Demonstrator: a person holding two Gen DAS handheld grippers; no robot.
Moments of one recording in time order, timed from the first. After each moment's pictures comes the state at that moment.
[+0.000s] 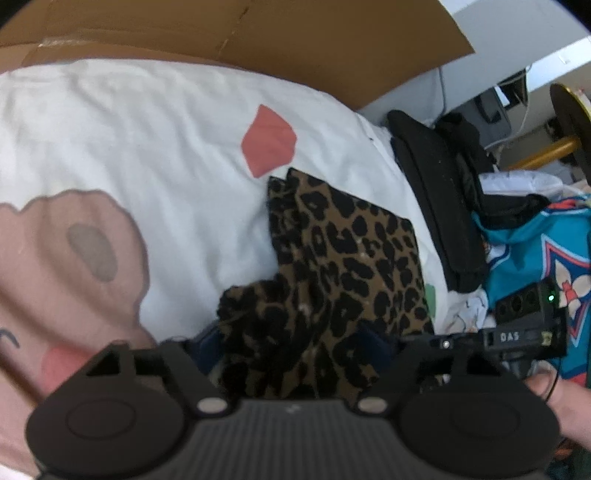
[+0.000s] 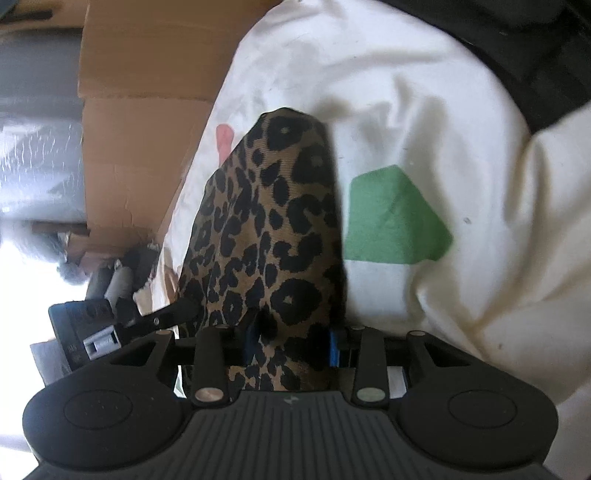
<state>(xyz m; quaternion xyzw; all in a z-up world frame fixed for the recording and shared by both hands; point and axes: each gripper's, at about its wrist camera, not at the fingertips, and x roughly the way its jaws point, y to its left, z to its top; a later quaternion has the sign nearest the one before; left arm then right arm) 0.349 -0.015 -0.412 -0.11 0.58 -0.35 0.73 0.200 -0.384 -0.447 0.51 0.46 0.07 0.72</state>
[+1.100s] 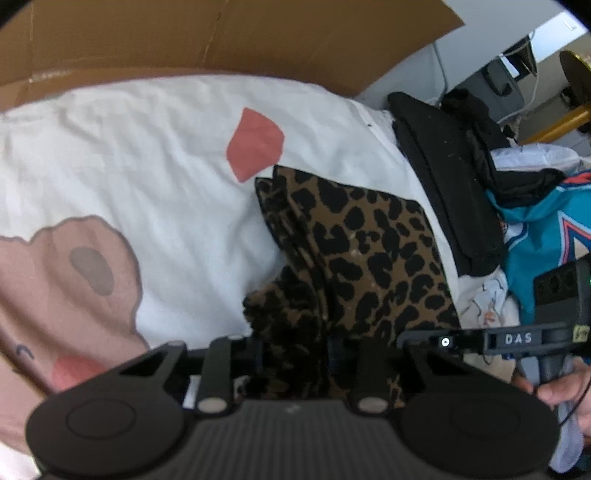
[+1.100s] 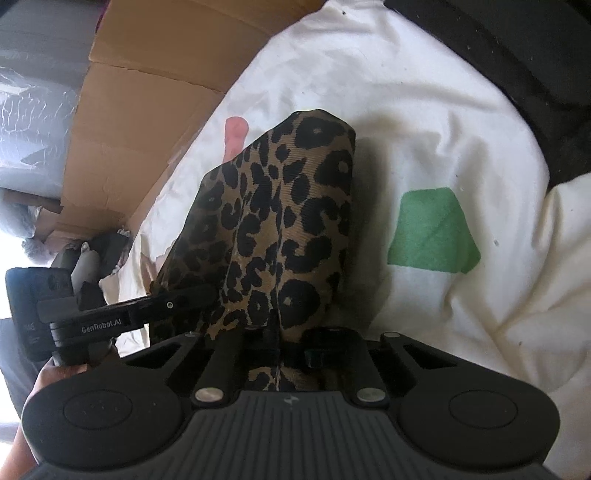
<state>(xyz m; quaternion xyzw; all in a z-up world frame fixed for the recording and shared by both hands) 0.341 -0.033 -0.384 -0.04 0.59 -0.34 0.73 0.212 -0.356 -0.406 0.44 0.49 0.02 0.75</state>
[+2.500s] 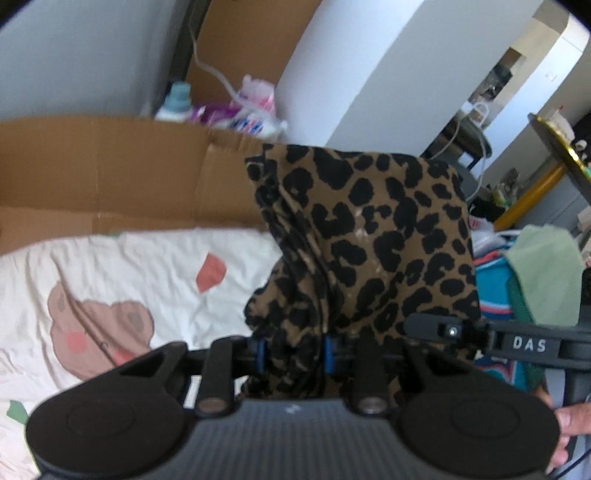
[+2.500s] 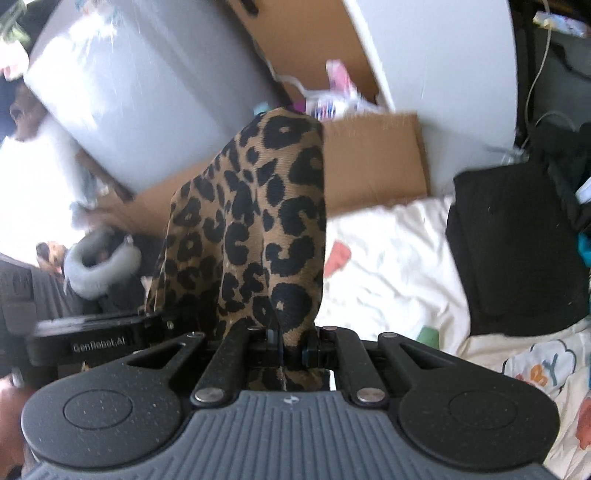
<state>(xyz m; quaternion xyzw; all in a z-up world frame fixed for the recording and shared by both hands) 0.244 -0.038 -0.112 -0.07 0.48 -0.27 0.83 0.171 -0.315 -0.104 0.25 0.42 0.00 0.87</state>
